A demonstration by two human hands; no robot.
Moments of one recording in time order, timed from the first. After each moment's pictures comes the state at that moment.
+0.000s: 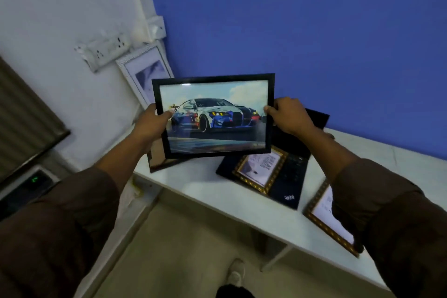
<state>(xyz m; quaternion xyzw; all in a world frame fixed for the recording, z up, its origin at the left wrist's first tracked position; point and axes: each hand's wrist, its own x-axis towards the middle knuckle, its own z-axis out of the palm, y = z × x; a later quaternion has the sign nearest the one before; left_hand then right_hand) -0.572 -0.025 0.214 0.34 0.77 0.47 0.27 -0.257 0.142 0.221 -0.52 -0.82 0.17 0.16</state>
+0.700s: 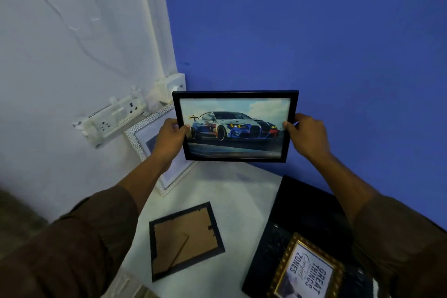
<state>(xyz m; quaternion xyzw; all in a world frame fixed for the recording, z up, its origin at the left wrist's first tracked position) -0.732 0.221 0.231 0.32 0.74 0.53 0.24 -0.421 0.368 0.247 -0.55 -0.77 0.14 0.29</state>
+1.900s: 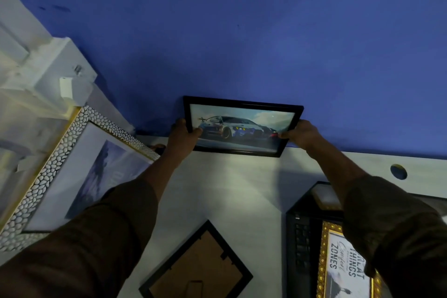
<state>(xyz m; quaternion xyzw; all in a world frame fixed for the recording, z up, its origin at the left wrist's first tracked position) -0.801 0.480 0.017 0.45 0.75 0.25 0.41 -0.466 0.506 0.066 -0.77 -0.45 0.43 0.13</state>
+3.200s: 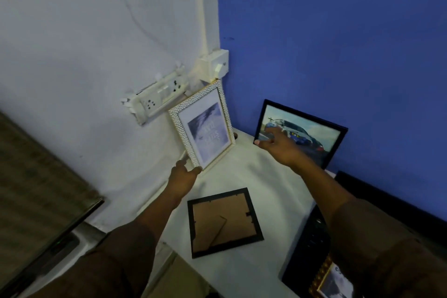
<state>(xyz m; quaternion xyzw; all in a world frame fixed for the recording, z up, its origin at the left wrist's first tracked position) -0.800 0.107 0.101 0.21 0.83 0.41 0.32 -0.588 0.302 0.171 -0.47 -0.74 0.47 0.11</state>
